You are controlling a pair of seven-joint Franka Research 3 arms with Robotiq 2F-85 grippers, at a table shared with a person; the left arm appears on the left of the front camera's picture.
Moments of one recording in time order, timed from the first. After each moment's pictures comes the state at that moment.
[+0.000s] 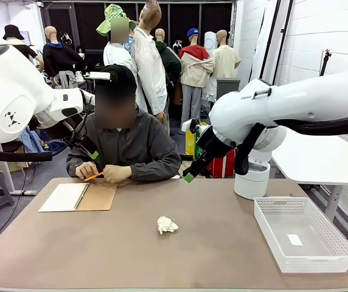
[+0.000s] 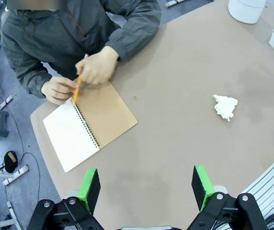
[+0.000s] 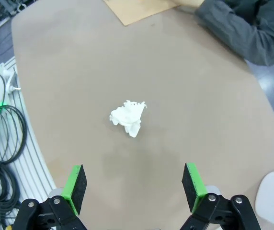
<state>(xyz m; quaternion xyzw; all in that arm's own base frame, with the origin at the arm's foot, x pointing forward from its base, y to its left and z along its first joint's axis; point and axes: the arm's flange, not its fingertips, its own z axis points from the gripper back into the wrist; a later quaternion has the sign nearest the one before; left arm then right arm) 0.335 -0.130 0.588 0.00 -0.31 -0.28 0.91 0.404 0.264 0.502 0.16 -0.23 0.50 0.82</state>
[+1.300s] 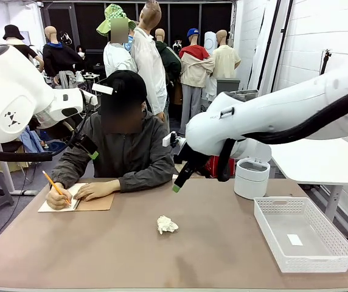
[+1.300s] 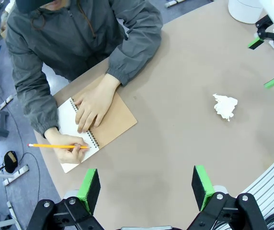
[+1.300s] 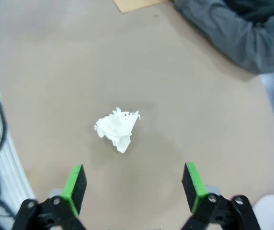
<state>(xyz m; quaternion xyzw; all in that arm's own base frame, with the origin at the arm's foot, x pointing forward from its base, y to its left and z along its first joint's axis) 0.335 -0.130 0.588 0.00 -0.31 -0.28 0.91 0.437 0.322 0.456 0.12 -0.20 0.54 0.81</state>
